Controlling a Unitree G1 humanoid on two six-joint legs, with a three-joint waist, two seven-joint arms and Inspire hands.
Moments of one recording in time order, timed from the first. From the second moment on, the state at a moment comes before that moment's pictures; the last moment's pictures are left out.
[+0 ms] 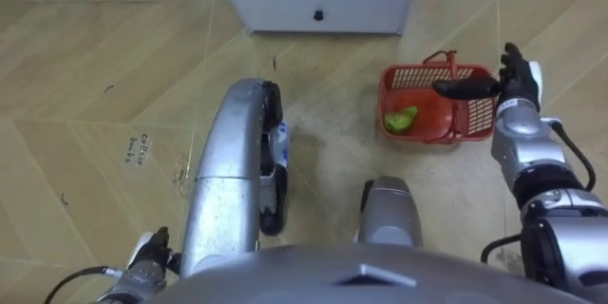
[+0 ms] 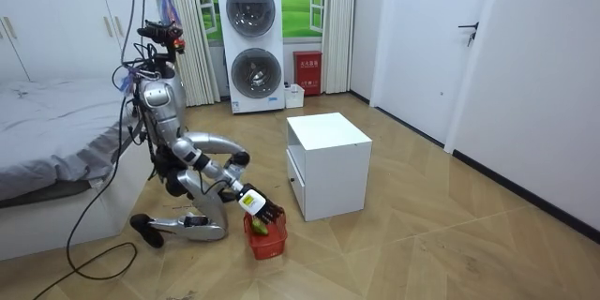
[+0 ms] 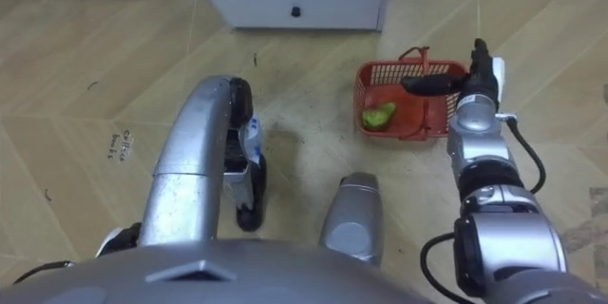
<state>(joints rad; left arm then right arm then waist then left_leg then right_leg) 0.07 0.26 -0.21 1.32 0.11 -0.05 0.11 -0.26 -0.34 -0.02 0.97 0.11 0.00 -0.23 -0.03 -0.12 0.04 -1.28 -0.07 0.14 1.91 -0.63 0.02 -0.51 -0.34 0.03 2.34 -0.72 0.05</state>
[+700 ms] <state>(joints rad) 0.05 0.26 -0.26 1.30 0.07 -0.04 0.07 -0.31 -0.37 0.05 1.05 0.14 0.01 -0.16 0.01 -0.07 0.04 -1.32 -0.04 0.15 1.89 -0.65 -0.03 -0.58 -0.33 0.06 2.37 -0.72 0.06</state>
